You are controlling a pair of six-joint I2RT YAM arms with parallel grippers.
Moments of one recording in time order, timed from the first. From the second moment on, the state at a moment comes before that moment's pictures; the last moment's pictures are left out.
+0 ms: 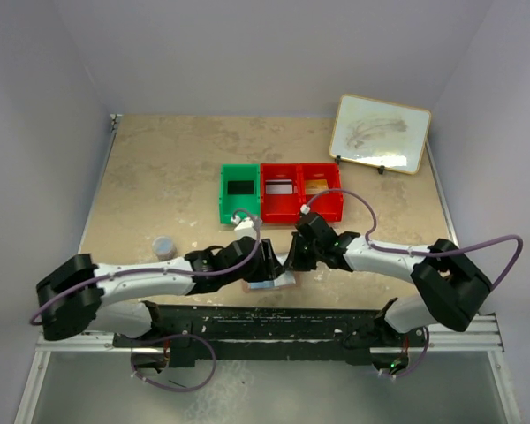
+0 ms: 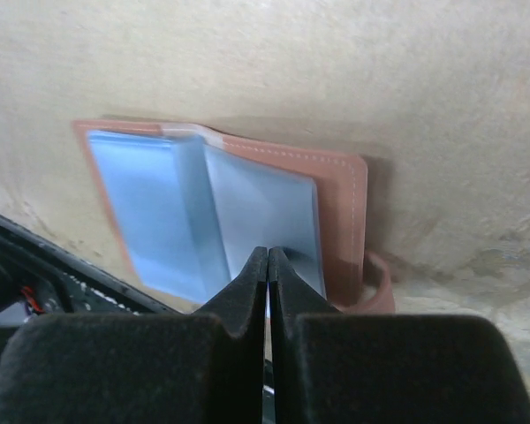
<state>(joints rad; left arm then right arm) -1.12 1.34 0.64 -0.03 -0.19 -1.07 0.79 1.43 0.65 -0.17 -0.10 0.90</state>
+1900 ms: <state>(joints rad) -1.11 1.35 0.61 -0.12 -0.32 -1.12 0.84 1.48 0.61 -0.06 -0.10 0.94</state>
